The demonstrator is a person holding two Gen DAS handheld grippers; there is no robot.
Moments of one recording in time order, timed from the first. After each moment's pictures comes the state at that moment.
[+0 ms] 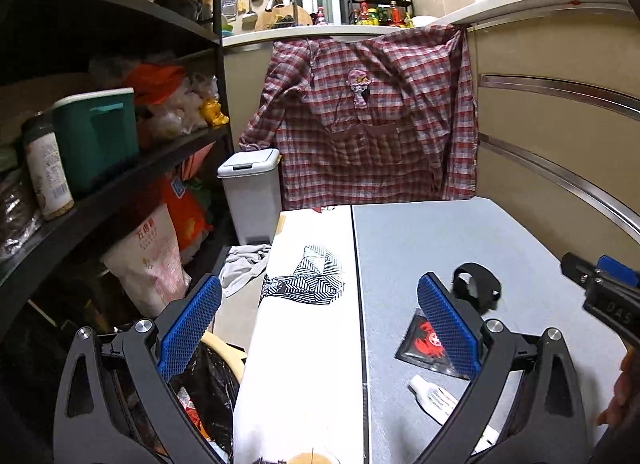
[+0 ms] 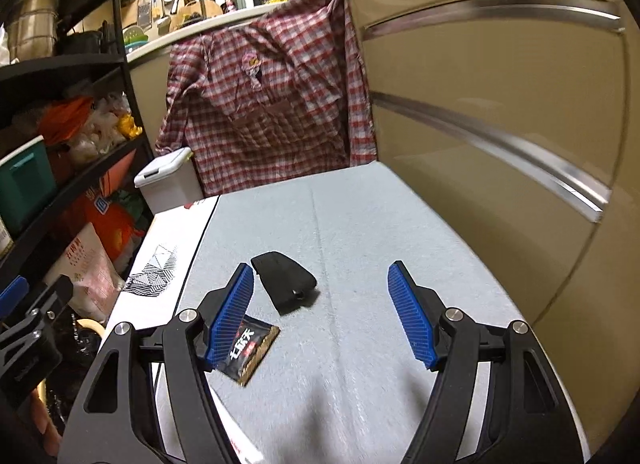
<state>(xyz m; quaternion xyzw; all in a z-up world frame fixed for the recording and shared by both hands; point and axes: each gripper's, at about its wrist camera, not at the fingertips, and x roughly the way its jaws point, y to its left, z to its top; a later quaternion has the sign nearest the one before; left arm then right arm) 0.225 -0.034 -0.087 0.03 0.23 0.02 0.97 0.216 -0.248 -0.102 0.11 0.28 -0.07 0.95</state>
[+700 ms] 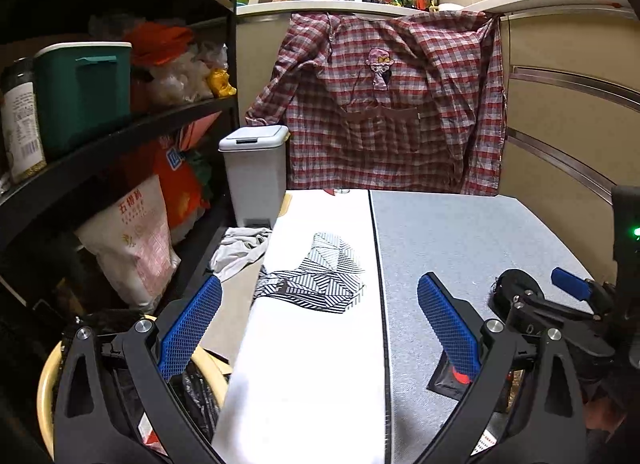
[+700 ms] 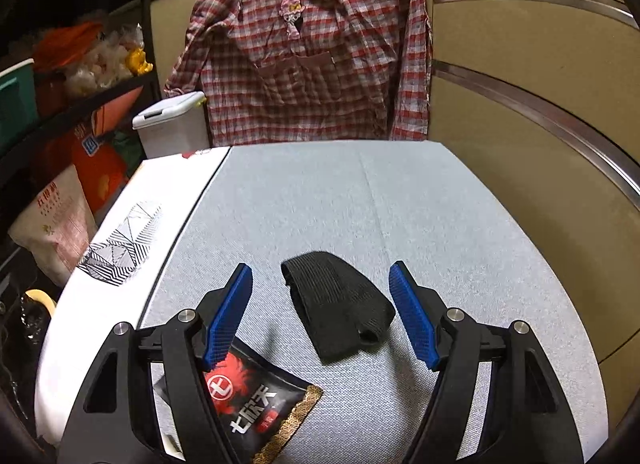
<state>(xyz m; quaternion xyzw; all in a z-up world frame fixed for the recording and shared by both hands) 0.280 -0.018 -0.127 -0.01 0.25 0.03 0.97 0.321 -0.199 -0.164 0.03 0.34 -0.04 0.94</state>
